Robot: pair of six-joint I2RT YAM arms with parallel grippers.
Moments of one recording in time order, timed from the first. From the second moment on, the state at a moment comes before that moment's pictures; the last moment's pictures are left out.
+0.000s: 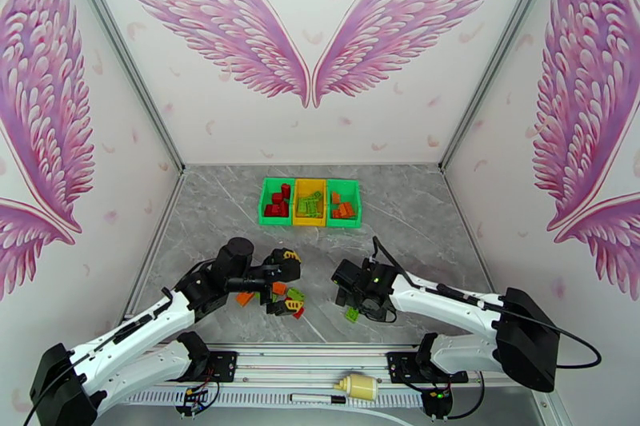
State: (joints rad) left arm -0.75 0.95 0.61 -0.19 0.62 0.49; right arm 0.94 1.30 0.73 -0.84 0.09 1.27
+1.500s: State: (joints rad) left arm -0.77 0.89 0.52 0.00 0.48 0.26; right arm 0.88 1.38 1.04 -0.86 0.22 1.05
